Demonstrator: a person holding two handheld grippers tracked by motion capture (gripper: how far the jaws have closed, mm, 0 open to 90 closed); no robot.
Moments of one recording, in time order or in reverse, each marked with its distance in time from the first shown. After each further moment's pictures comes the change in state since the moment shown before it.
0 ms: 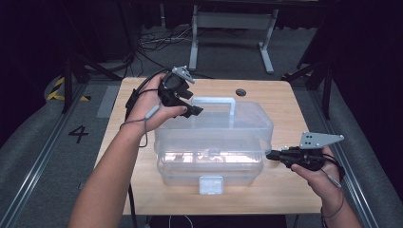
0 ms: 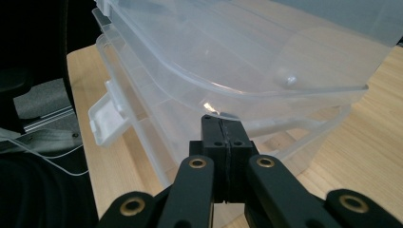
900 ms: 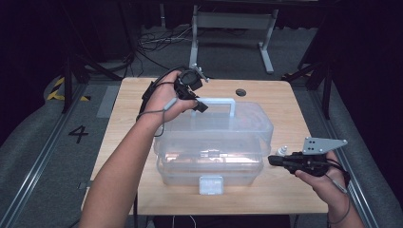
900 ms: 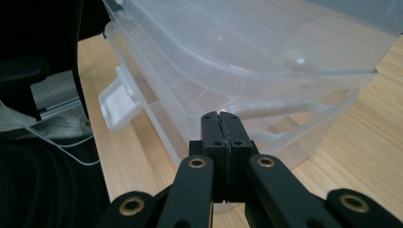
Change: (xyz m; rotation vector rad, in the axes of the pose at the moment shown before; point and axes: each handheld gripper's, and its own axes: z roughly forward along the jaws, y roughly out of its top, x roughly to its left) left arm 0.014 0.024 0.039 0.164 -0.093 -0.007; right arm 0.007 -0.008 -0.009 0.028 0.018 -0.002
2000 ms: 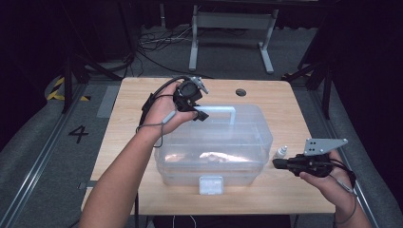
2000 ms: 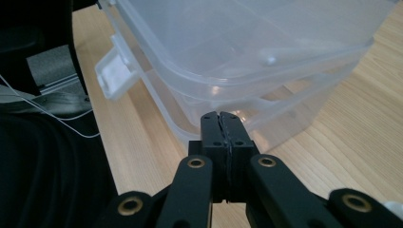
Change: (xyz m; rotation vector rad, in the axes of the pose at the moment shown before) left arm -0.017 -0.015 0.007 -0.028 0.005 0.031; right arm -0.004 -0.004 -0.007 0.102 0.004 -0.005
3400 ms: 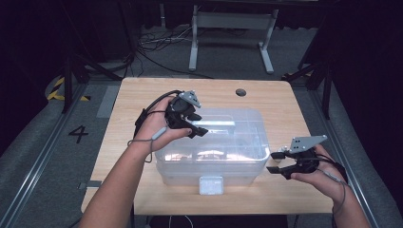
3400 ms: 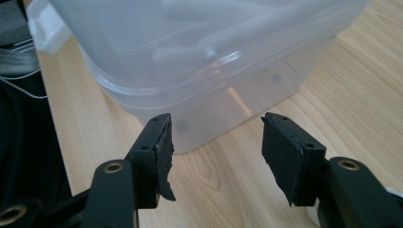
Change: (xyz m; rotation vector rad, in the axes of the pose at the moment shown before) left arm -0.022 -0.034 0.006 -0.094 -0.049 0.035; right arm -0.026 -0.013 0.032 0.150 -0.025 -0.045
